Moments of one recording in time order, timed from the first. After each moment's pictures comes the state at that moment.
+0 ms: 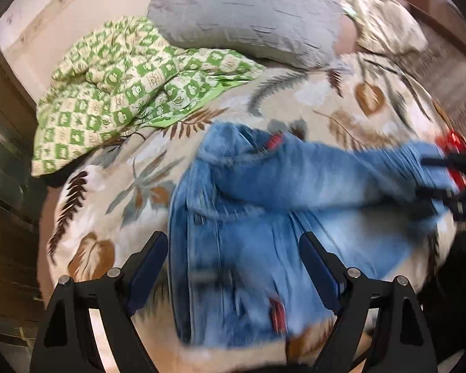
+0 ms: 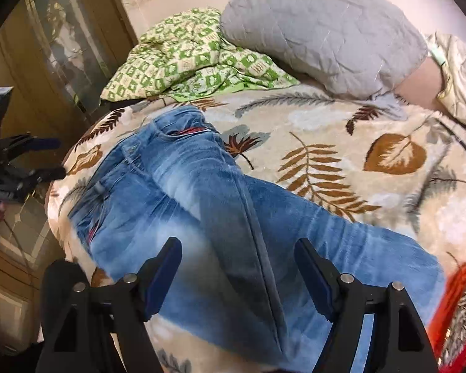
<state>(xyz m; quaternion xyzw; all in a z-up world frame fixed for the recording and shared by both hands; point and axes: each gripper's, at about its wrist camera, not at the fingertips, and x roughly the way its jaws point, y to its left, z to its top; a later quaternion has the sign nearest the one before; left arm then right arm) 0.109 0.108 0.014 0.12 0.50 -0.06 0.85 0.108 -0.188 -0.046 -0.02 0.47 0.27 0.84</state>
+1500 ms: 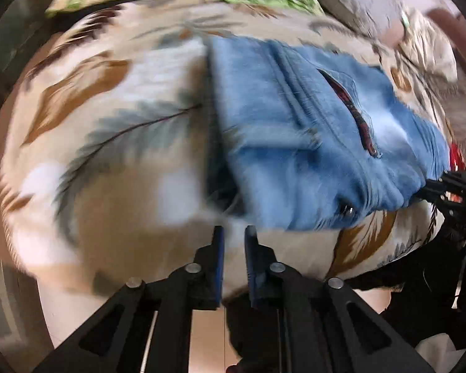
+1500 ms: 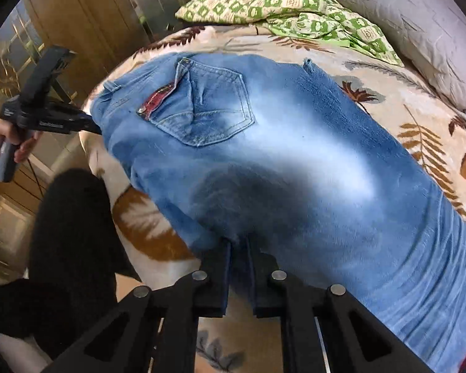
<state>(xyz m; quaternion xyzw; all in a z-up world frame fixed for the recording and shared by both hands) -0.007 0.242 -0.085 -0.05 0.59 -0.03 0.80 0.037 -0.102 -0.105 -0.15 0.50 0.40 0.76</state>
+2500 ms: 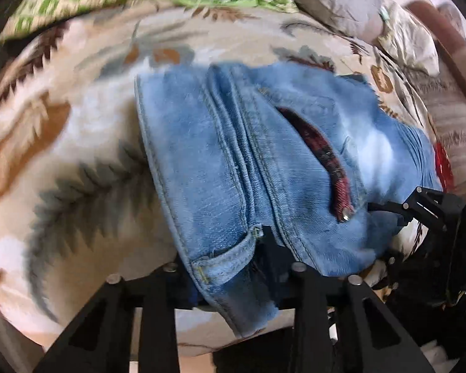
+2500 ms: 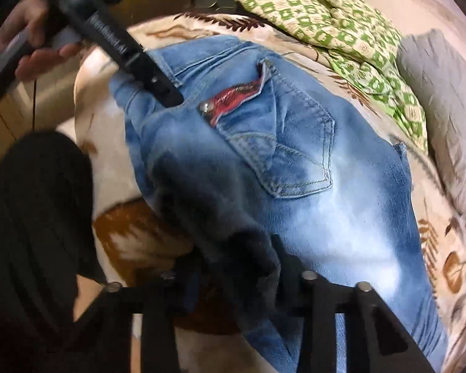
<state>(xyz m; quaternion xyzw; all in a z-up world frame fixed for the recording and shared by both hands) 0.058 0.214 -0.092 -0.04 0.60 -0.12 0.79 0.007 0.009 -0.122 -0.31 0.41 0.40 0.76</state>
